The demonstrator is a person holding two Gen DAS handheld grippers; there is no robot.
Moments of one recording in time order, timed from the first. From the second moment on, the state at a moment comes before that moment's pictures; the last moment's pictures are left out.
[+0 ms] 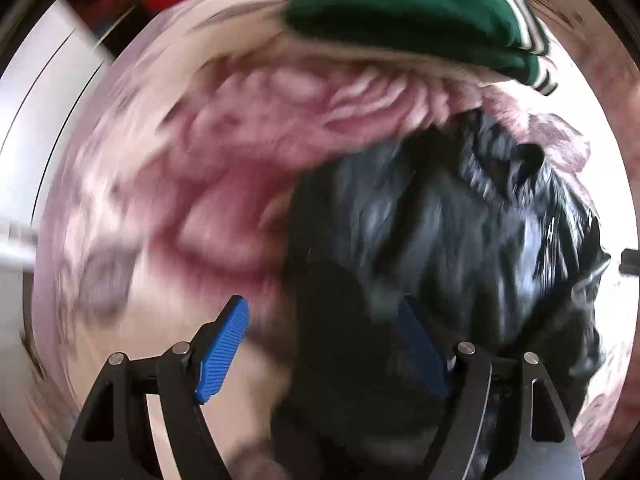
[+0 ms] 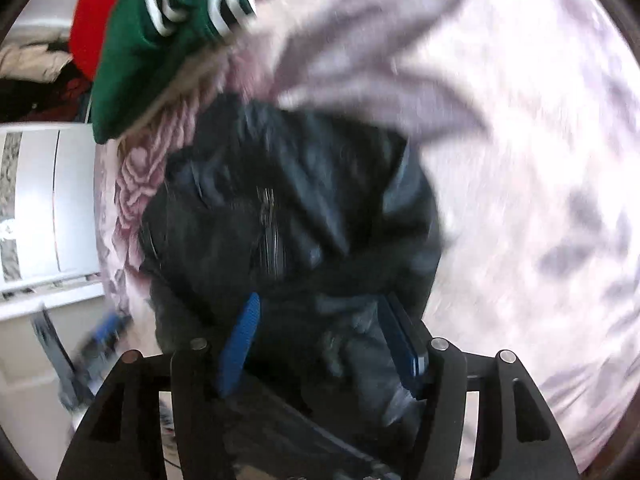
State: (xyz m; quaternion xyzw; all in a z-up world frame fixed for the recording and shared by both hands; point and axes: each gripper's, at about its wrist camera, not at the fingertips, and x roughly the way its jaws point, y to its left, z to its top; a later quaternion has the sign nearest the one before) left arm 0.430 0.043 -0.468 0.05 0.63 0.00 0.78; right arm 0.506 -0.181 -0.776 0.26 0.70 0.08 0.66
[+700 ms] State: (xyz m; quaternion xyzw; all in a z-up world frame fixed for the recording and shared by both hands) left arm 0.503 0.003 -0.529 0.17 0.61 -0.19 0.74; right arm 0.637 -0.147 -0.820 0.11 0.74 0.15 0.65
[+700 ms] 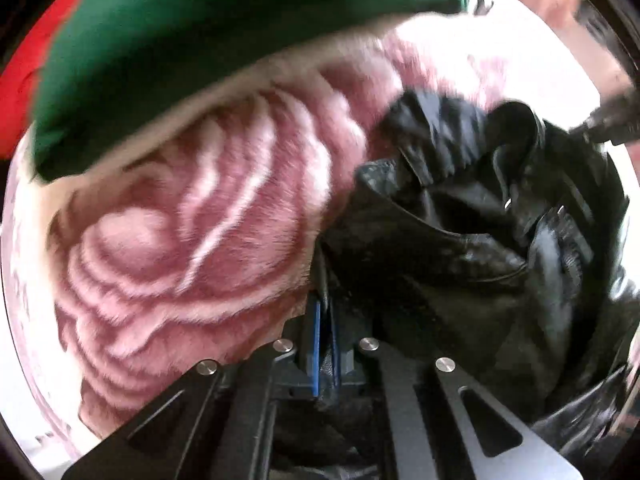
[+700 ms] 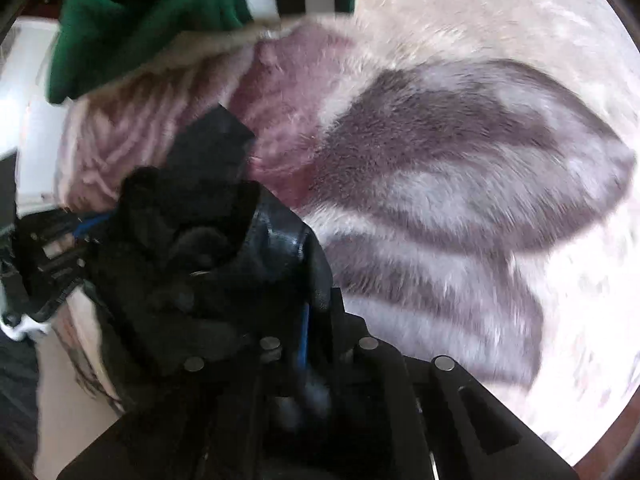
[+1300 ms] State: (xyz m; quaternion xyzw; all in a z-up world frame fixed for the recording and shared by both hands) left arm 0.219 0.077 -0.438 -0.01 0.64 -0.12 0.76; right arm 0.367 -0.120 -0.693 0.20 0.68 0.17 0.69
